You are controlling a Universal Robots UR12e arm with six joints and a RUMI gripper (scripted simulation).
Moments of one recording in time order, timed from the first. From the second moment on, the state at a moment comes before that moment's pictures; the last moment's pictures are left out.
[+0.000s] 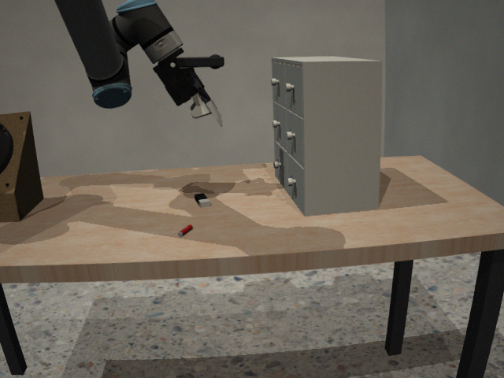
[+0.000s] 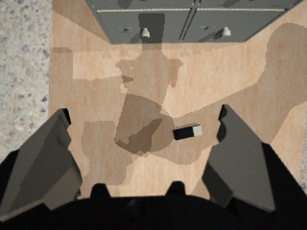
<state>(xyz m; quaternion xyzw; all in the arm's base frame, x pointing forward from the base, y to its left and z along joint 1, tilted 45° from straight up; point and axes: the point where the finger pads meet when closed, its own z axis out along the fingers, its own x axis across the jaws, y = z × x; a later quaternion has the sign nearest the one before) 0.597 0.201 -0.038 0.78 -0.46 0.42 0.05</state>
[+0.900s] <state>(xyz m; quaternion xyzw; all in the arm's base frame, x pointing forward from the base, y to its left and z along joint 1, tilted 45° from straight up) 0.630 0.185 -0.065 0.78 -0.39 0.48 -0.07</state>
